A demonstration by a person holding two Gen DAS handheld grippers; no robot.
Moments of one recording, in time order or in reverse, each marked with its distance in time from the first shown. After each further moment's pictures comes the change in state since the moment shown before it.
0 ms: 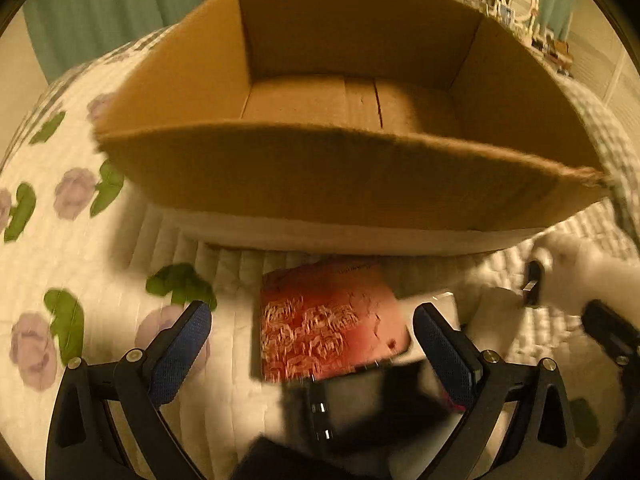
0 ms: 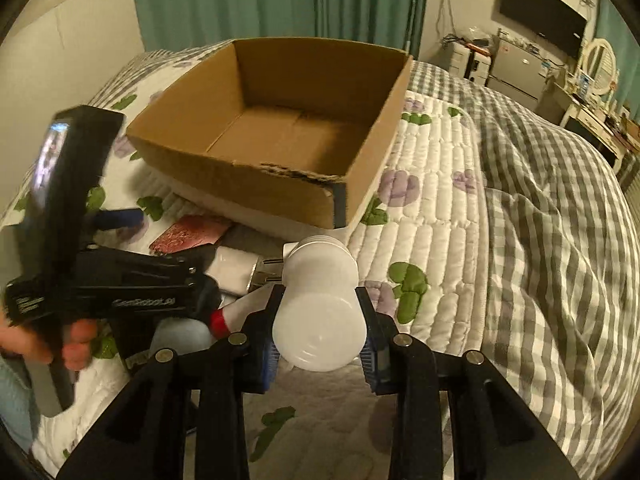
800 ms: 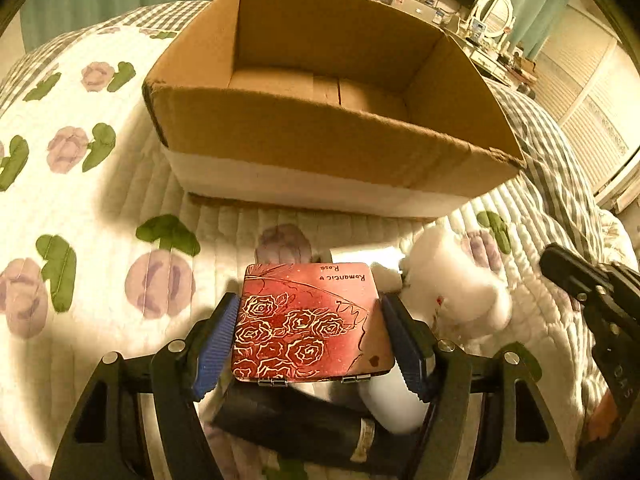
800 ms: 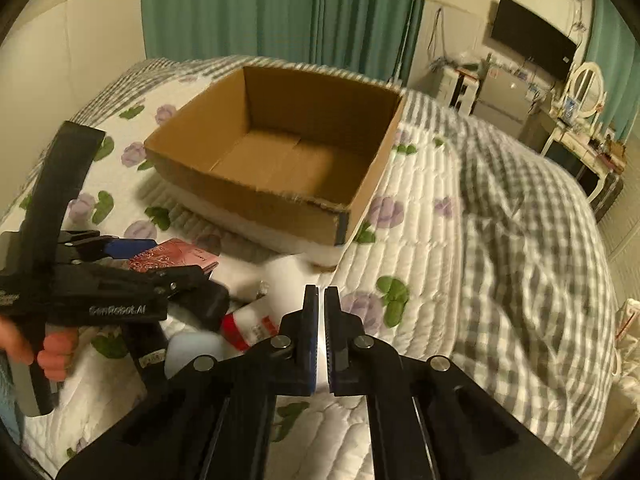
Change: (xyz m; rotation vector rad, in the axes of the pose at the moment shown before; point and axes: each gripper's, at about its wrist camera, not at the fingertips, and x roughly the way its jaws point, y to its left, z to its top) left arm -0.055 0.032 -0.027 -0.047 0.028 -0.254; right arm -0.029 0.019 -0.002 -0.031 -0.041 -0.013
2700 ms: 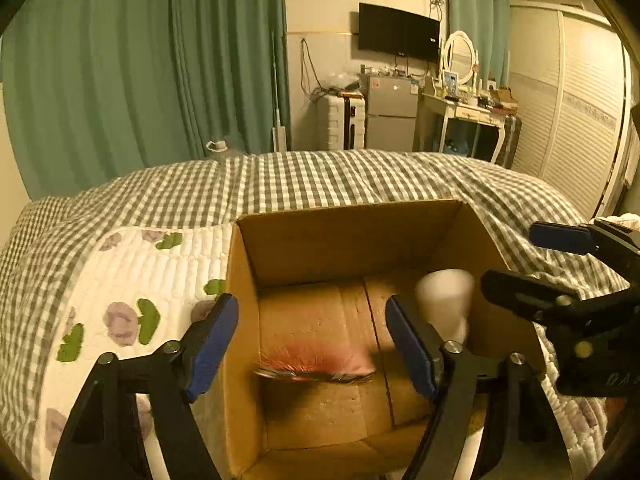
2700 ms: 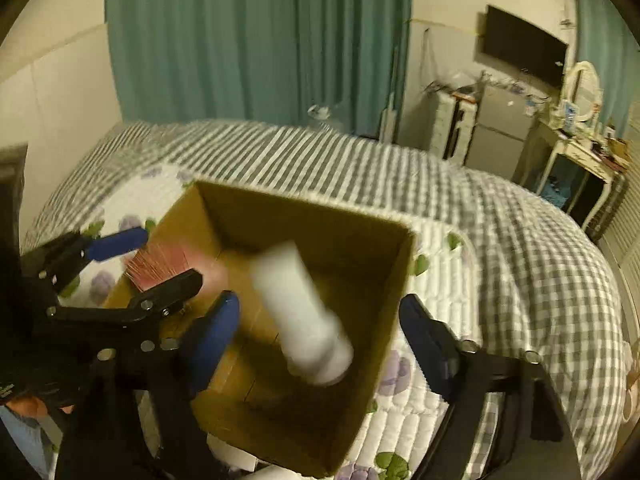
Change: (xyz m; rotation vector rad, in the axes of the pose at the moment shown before) left arm -0.017 -0.010 0.135 0.221 -0.391 0.125; right arm 0.037 -0.023 0.140 0.078 -0.164 -0.025
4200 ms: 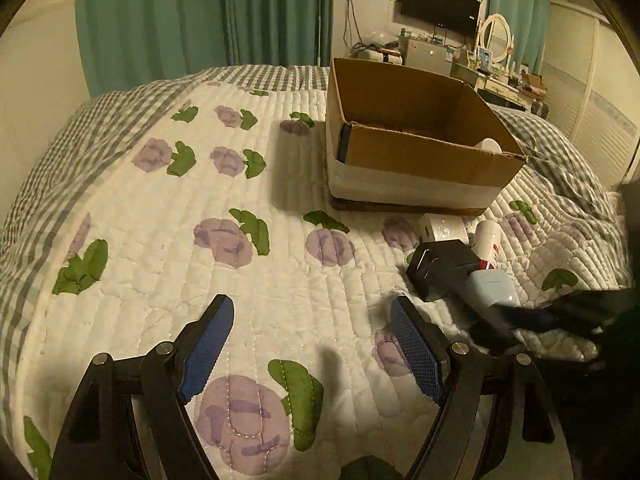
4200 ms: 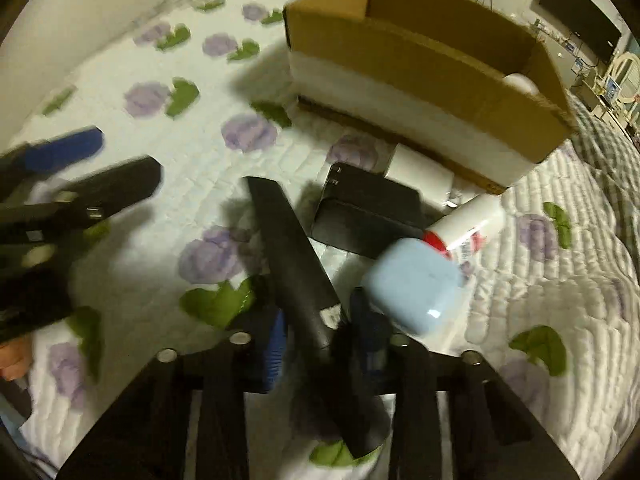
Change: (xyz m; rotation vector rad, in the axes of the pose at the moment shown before) left arm -0.119 0.038 -0.181 -0.121 0.170 0.077; right arm -0.049 0.136 -0.188 -0.115 0.319 0.067
